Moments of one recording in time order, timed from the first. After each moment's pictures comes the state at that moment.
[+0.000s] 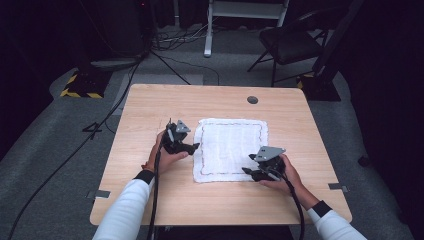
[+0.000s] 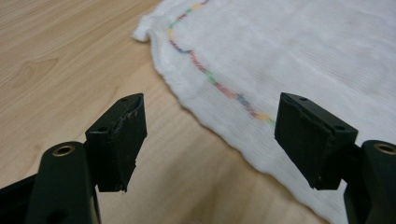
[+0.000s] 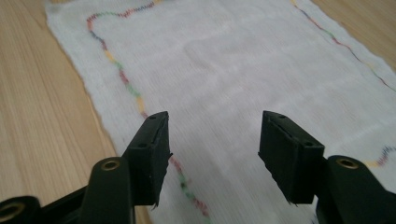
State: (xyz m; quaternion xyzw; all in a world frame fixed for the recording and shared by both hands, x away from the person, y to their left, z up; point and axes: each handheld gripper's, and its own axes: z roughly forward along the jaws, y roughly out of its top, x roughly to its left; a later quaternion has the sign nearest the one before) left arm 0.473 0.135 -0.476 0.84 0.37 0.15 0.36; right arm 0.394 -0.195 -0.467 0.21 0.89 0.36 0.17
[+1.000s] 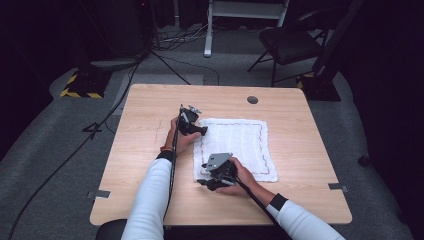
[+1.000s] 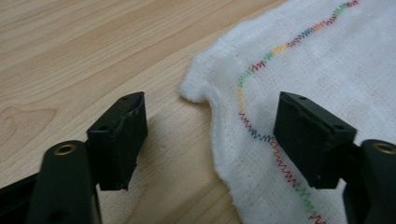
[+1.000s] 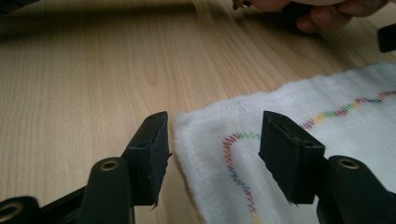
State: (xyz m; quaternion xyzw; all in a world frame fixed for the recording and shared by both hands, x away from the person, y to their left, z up) left arm 0.548 0.100 -0.497 0.83 0.43 0.15 0.33; right arm 0.380 -0.062 -0.484 0.10 0.92 0.38 0.10
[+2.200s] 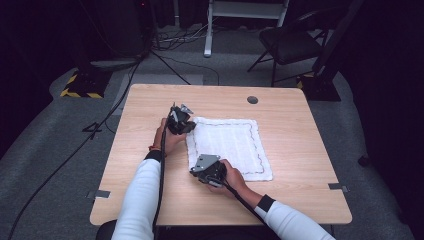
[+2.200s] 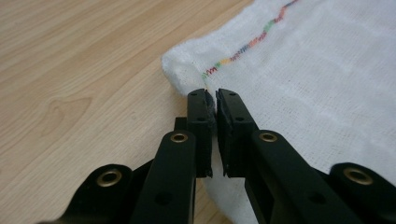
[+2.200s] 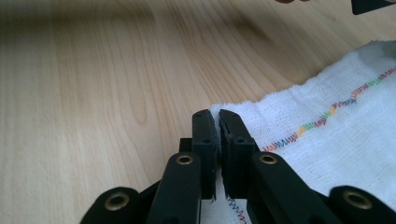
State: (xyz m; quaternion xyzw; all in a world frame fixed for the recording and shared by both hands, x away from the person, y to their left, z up) left arm 0.528 0.138 -0.465 0.85 0.38 0.14 0.34; right arm 0.374 -0.031 -0.481 0.11 0.91 0.37 0.15
